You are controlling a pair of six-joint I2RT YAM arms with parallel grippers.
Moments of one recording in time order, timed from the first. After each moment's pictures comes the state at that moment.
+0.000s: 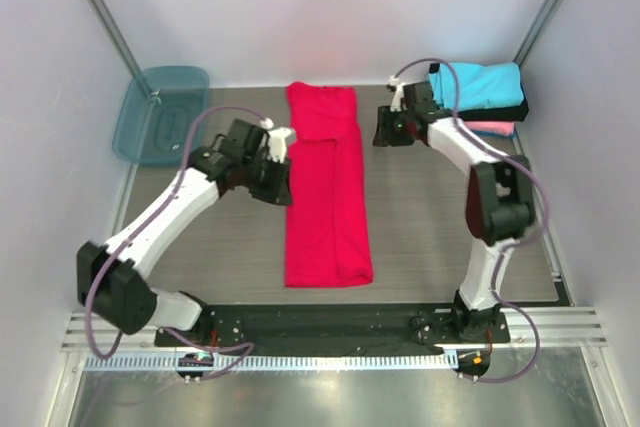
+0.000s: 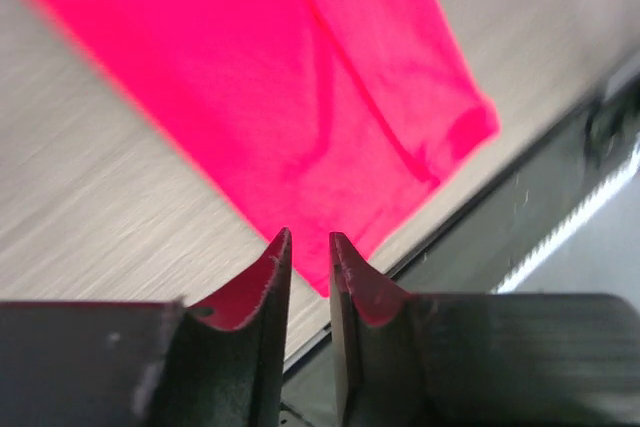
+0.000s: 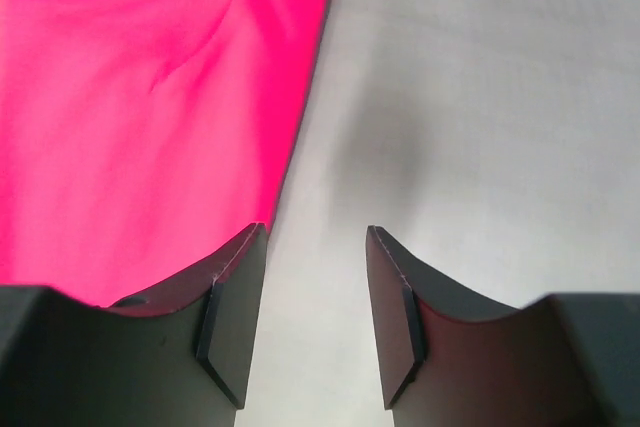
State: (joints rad) left arm -0.52 1.47 1.23 -0.81 0.41 -0.10; right arm 0.24 2.06 1.60 -0.37 -0.21 0.10
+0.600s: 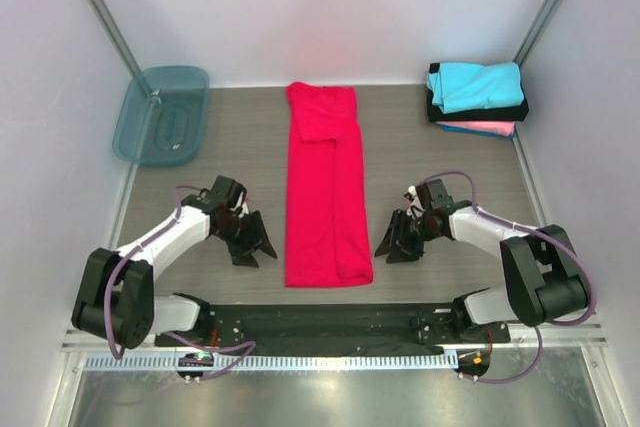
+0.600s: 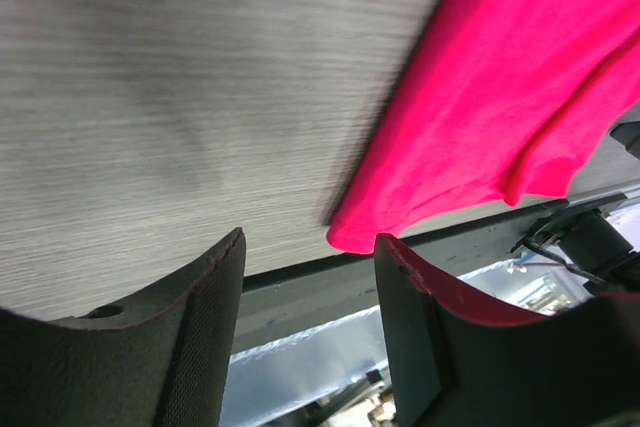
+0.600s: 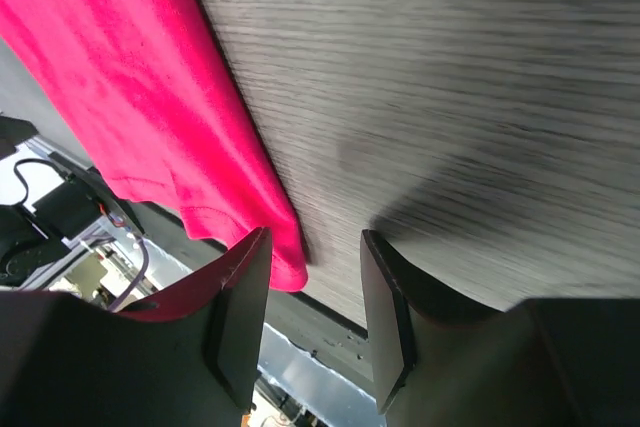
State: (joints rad) left arm -0.32 1.30 0.71 -0.73 0.39 -0.69; right arm 0.27 1.38 0.55 -0.41 -0.56 0.61
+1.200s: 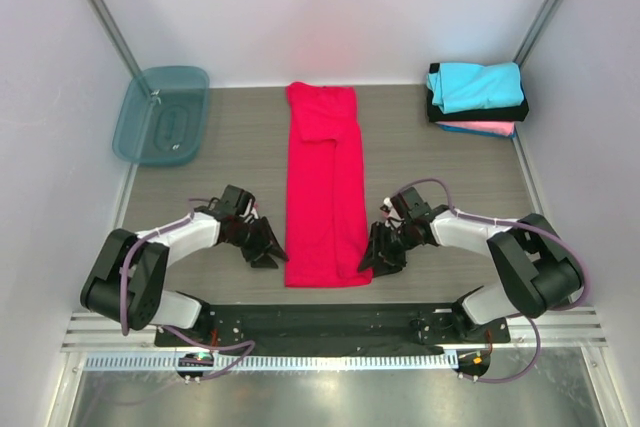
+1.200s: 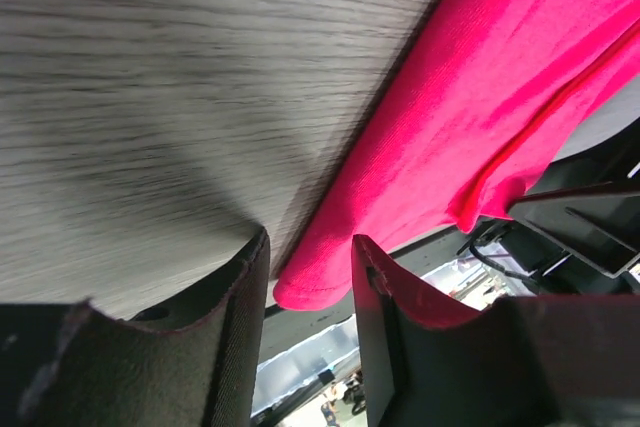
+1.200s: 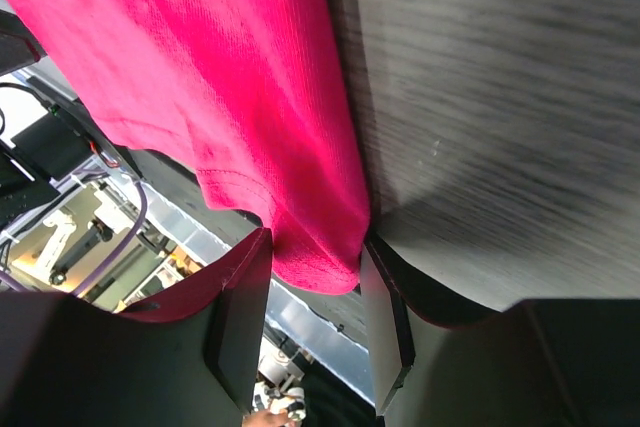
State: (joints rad) left arm -0.37 1.40 0.56 -0.41 0.50 -0.86; right arm 0.50 1.45 0.55 -0.33 -0.61 0.74
